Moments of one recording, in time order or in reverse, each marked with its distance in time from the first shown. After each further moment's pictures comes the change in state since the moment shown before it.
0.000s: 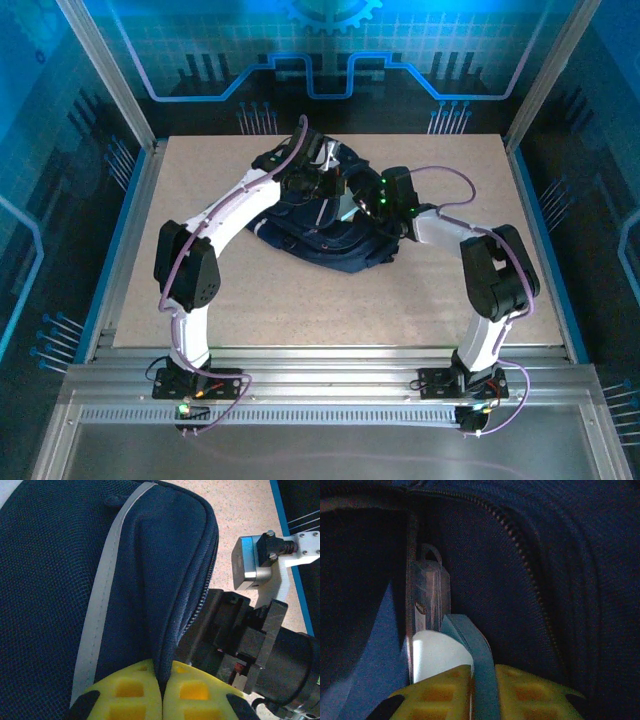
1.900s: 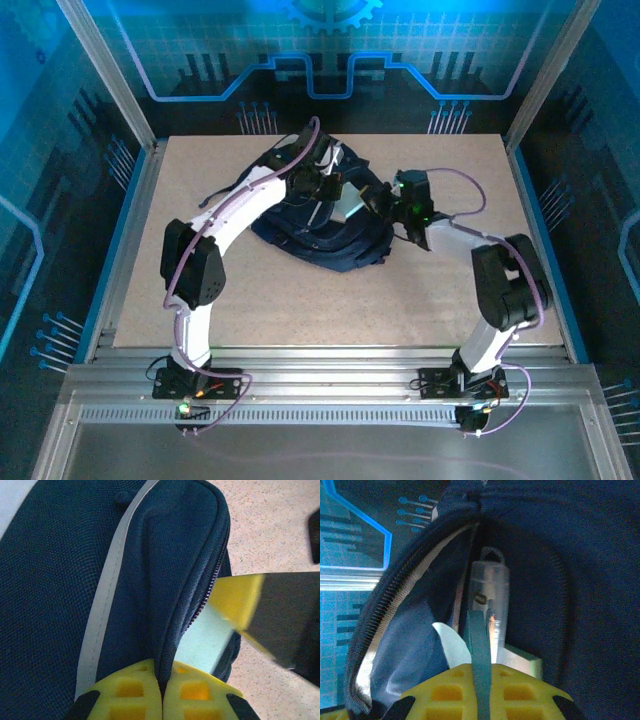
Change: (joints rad) left arm -0.018 0.037 0.067 -0.129 -0.106 0.143; right arm -0.047 -0.077 -0.134 0.242 -0.142 0.013
